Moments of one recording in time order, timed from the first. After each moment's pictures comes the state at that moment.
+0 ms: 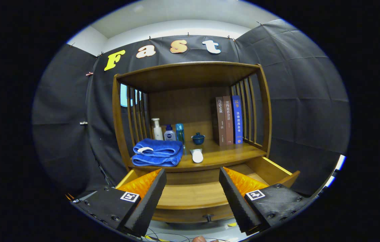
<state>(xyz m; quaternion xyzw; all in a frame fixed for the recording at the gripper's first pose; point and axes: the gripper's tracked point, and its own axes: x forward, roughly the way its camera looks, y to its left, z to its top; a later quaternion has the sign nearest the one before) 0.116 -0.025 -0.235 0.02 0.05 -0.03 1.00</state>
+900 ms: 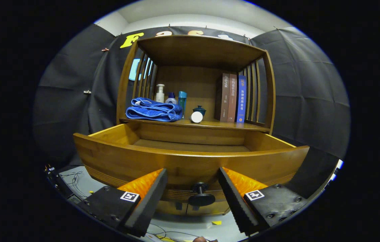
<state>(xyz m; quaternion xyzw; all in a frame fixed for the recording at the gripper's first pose) 0.115 -0.036 -0.360 -0.05 0.07 -0.01 1.00</state>
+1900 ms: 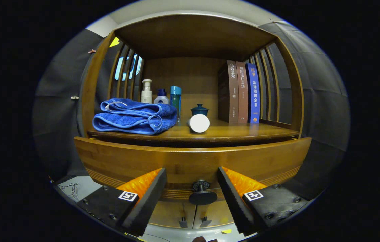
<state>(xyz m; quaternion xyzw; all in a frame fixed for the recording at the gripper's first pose) 0.267 -0.030 -0.376 -0.02 0.09 -0.03 1.00</state>
